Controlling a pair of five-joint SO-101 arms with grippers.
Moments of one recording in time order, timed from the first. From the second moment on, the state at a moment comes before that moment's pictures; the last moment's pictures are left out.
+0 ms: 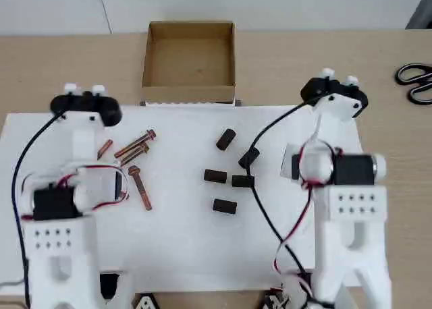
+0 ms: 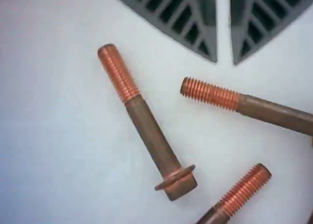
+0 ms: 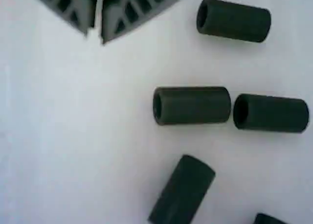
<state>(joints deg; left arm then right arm) -7.7 -43.6 32.9 87.7 -4.7 -3.6 -31.5 19.3 90.5 -18.2</state>
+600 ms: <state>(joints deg) -19.3 -11.2 18.2 89.9 -6.3 -14.7 -4.4 -2.3 95.1 -36.1</state>
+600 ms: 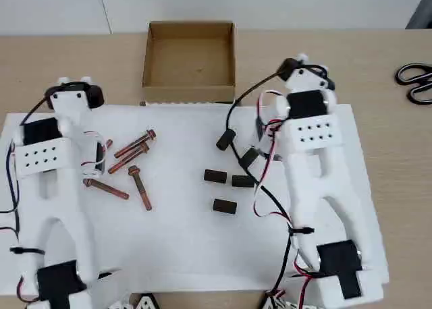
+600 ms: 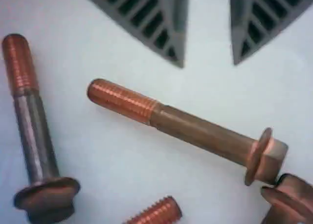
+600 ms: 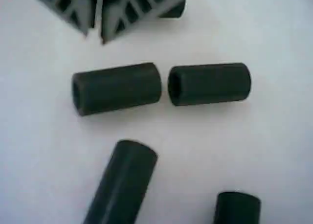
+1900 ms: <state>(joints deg) -20.6 -10.2 18.2 89.9 -6.3 -18.9 22.9 -10.4 83.5 -41.5</state>
